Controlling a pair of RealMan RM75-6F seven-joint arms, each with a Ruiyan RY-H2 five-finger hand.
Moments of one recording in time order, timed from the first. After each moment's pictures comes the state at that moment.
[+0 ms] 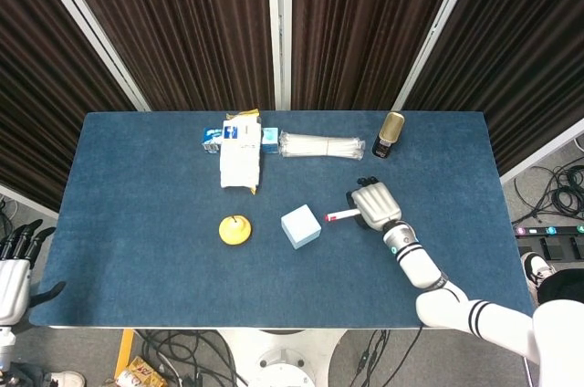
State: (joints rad) left arm -0.01 -1.17 -0.03 -1.56 1.48 1.55 0.06; right arm 0.78 -1.62 0.18 -1.22 -1.09 0.77 -0.41
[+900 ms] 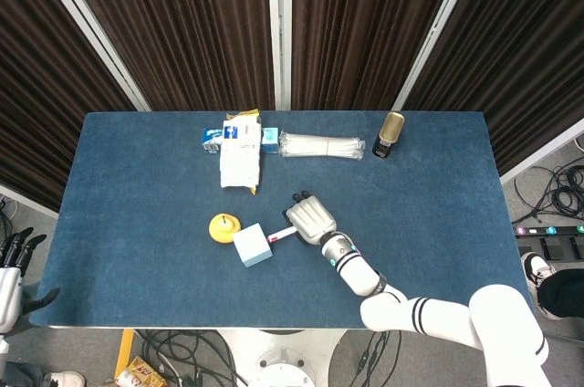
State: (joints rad) left arm 0.02 -1.19 -0.02 -1.50 1.48 1.56 0.00; right arm 0.95 -1.82 0.19 -1.23 -0.97 0.77 -0.60
